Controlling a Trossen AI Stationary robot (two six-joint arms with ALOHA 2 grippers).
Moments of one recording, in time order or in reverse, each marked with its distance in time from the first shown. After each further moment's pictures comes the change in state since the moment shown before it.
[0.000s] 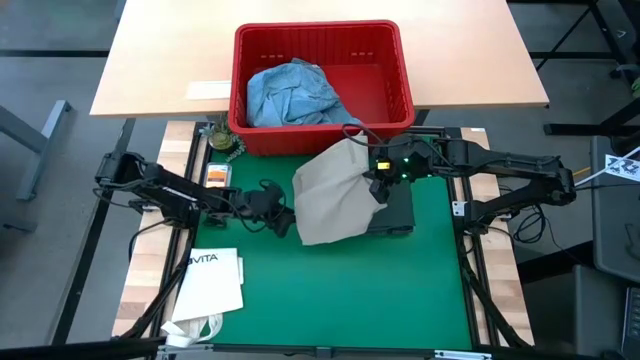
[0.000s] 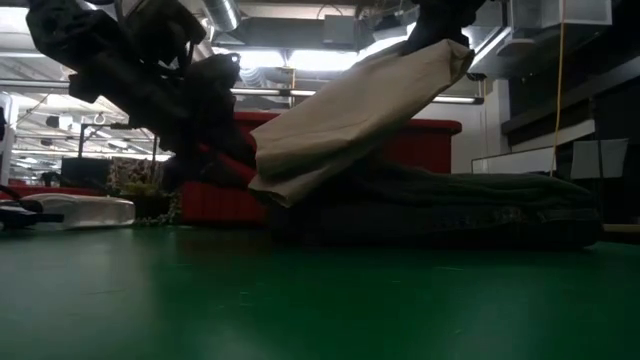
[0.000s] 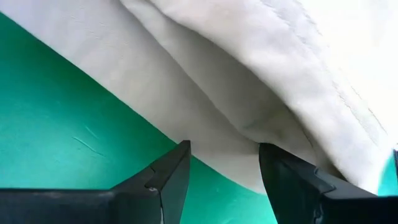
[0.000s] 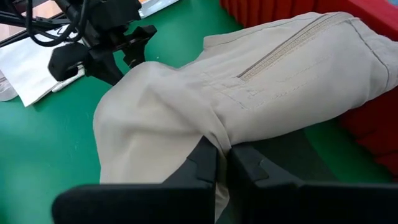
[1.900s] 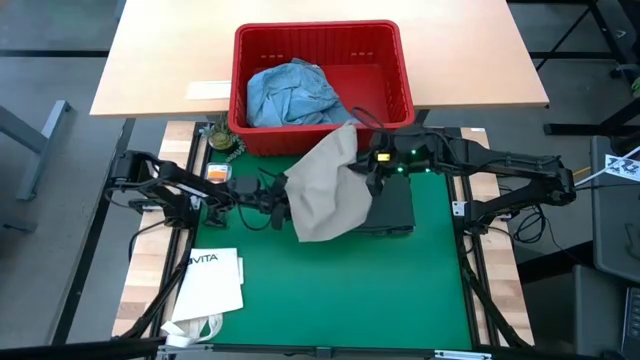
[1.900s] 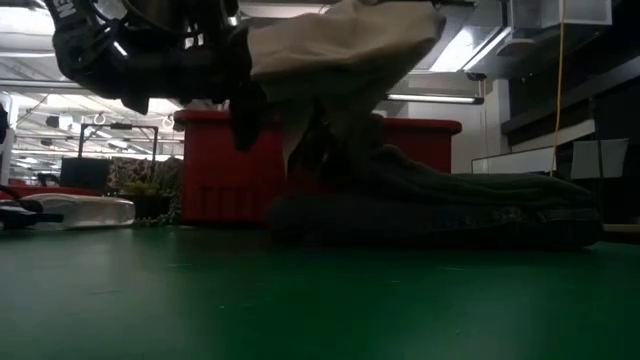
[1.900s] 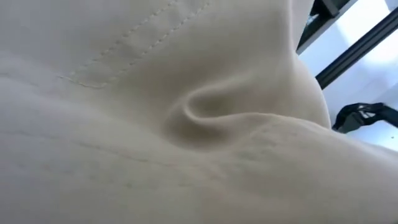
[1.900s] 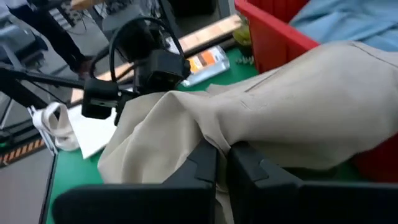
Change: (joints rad) left arm 0.123 0.120 0.000 0.692 0.381 0.079; right arm 0.000 0.000 0.001 0.286 -0.097 -0.017
